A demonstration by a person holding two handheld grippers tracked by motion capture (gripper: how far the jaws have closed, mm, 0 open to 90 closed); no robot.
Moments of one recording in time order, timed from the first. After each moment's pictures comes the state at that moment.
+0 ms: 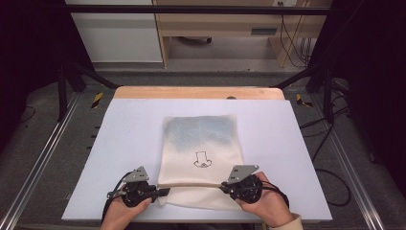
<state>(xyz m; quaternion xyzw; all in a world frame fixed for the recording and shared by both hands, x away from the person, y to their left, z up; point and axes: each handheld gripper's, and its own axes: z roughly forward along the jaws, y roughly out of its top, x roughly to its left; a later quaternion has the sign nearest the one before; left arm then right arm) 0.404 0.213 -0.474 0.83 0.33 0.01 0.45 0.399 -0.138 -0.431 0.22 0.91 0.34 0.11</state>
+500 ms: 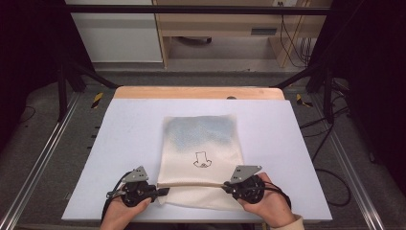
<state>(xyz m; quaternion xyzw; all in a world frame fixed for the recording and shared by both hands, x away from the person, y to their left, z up) 0.403 0.214 -0.472 0.83 0.33 0.01 0.45 0.398 -0.144 -0.433 0.23 0.90 0.34 0.12</state>
